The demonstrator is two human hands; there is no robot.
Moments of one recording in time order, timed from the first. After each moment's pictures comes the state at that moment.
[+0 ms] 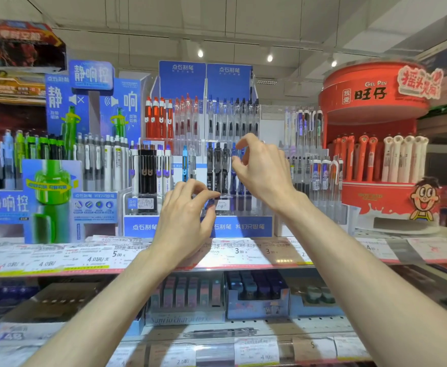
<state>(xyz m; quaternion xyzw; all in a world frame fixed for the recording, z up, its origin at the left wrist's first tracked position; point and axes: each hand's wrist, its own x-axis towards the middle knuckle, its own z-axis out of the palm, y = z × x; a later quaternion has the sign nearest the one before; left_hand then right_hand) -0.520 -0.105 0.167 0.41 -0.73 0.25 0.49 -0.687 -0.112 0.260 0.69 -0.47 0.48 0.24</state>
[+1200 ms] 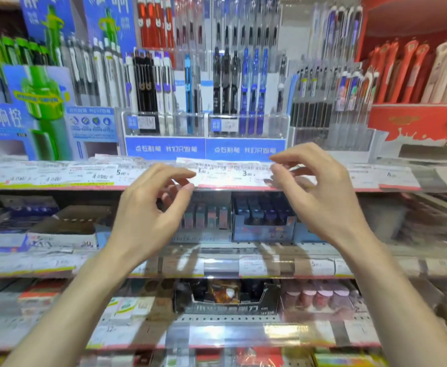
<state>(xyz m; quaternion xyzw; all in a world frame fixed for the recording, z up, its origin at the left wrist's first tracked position) -0.486 -0.015 0.092 0.40 -0.72 0.06 0.56 -0.741 -0.023 0.120 0.74 -0.38 0.56 0.03</state>
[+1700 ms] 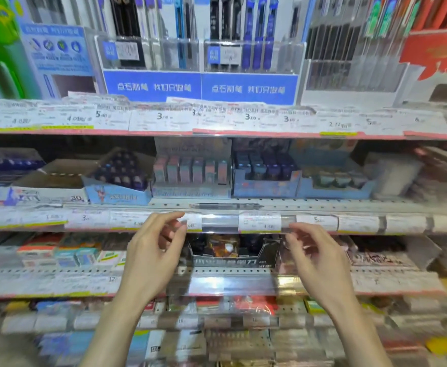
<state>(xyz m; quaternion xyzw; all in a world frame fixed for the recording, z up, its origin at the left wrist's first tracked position) -0.488 -0.006 -0.060 0.55 -0.65 -0.09 0.51 -0.773 0.000 -0.071 0.66 -0.57 0.49 -0.07</state>
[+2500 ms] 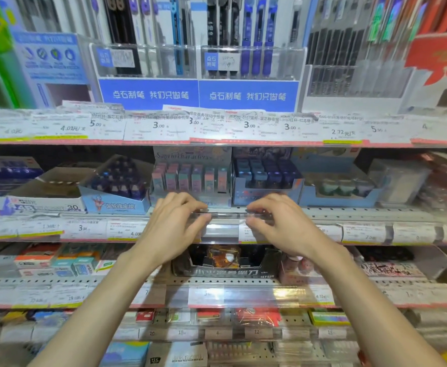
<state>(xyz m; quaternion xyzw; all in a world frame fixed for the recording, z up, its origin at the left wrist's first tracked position) -0.493 -0.076 -0.031 0.54 -0.79 0.05 0.29 -0.745 -0.083 -0.014 0.82 -0.53 0.21 -0.04</state>
